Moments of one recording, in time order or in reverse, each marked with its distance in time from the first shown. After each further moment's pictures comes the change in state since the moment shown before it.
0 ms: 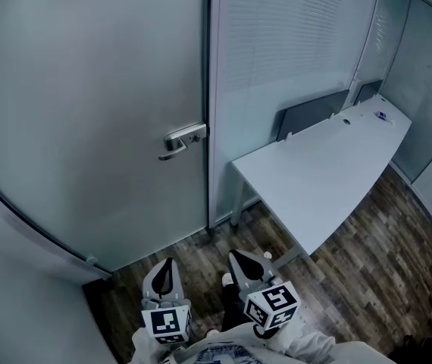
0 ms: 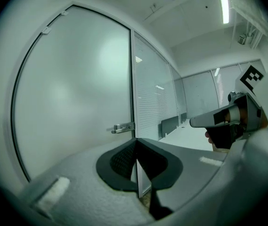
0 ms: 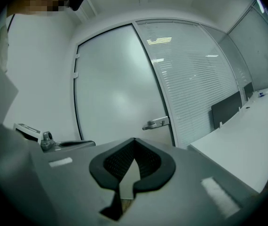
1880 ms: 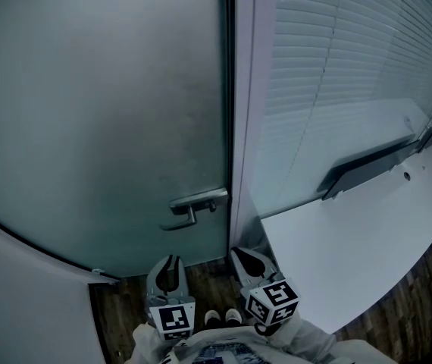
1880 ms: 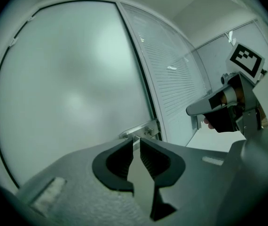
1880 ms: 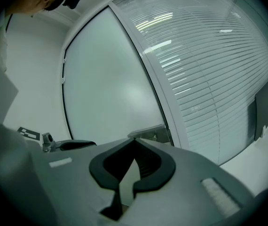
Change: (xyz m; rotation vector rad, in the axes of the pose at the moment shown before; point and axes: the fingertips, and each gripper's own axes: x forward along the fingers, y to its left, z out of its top) left arm 0.276 0.049 0.042 0.183 0.115 0.260; right arm 0.263 -0.165 0.078 0.045 0.105 0.269
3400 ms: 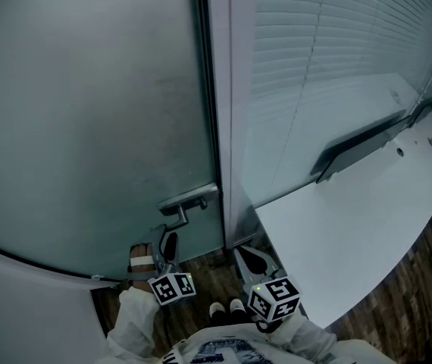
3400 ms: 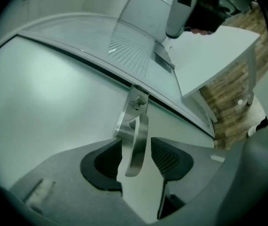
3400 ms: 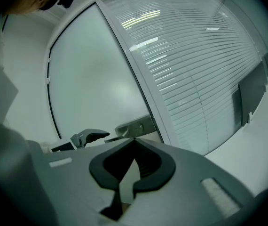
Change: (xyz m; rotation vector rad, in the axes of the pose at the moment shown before) left arm 0.106 -0.002 -0.051 0.886 0.143 -0.123; right arm -0.001 -0.031 -0.031 0.100 0.037 -0.127
